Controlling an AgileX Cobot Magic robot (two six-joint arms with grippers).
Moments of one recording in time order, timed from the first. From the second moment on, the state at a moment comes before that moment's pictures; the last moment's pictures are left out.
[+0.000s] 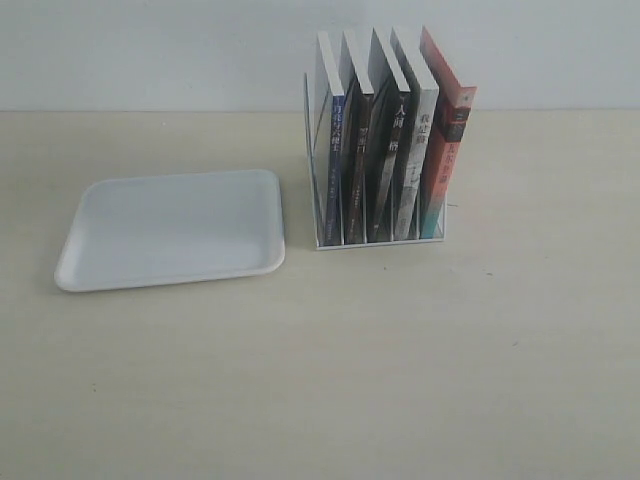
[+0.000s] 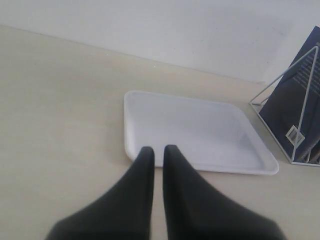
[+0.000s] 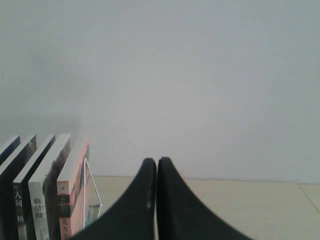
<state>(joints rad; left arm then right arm) -0.03 0.00 0.00 -0.10 0.32 -0.16 0.08 0.52 -0.45 -0.01 0.01 0.03</state>
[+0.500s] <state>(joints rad) -0.03 0.00 0.00 -0.10 0.32 -0.16 0.18 0.79 -0.52 -0.03 -0.09 0.18</state>
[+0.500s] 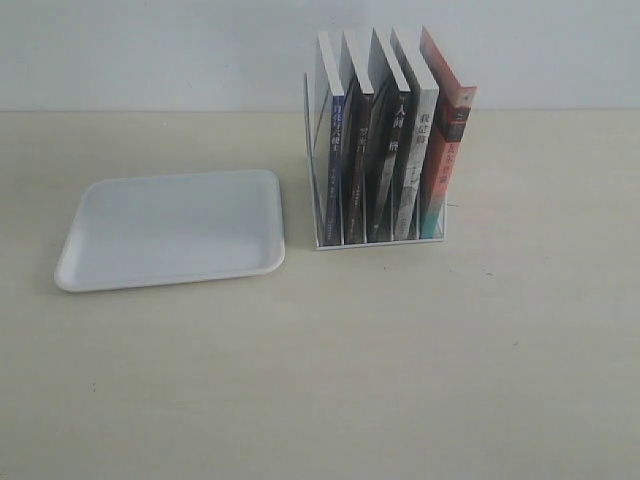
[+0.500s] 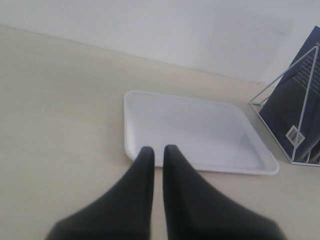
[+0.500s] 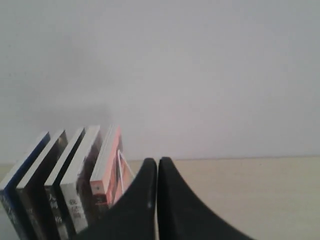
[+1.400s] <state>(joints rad) -0.03 0.00 0.00 -0.10 0.32 -0.16 0.37 1.79 -1.99 -0.08 1.21 -0.02</state>
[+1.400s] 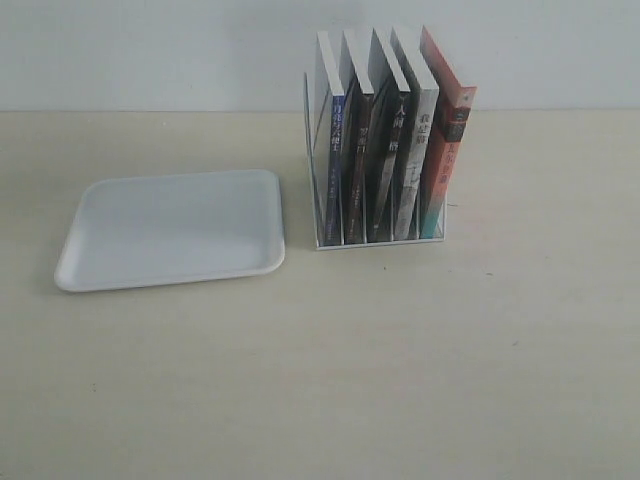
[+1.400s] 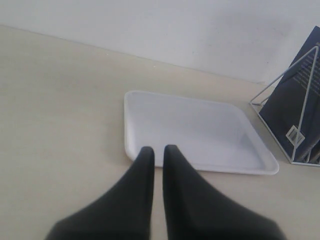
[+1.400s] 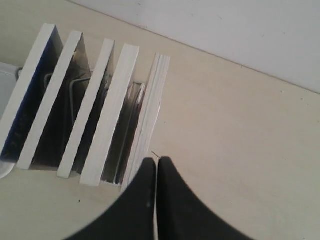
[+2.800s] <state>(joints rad) -0.03 0.00 0.00 -0.10 0.32 -0.16 0.37 2.06 -2.02 -0.07 1.22 0.12</state>
